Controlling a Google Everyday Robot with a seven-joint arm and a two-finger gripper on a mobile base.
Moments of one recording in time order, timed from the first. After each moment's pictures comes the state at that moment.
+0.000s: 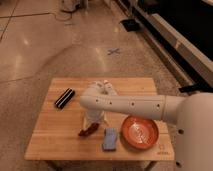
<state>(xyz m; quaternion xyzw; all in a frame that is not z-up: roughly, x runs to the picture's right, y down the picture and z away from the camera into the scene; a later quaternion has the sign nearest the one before) -0.067 0.200 0.792 -0.22 -0.29 -0.72 0.59</state>
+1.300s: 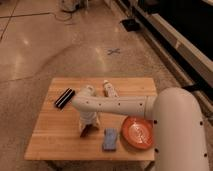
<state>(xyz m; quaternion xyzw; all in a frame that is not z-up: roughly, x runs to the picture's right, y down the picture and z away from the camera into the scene) -0.096 0.215 0.833 -0.23 -0.30 -0.71 0.59</state>
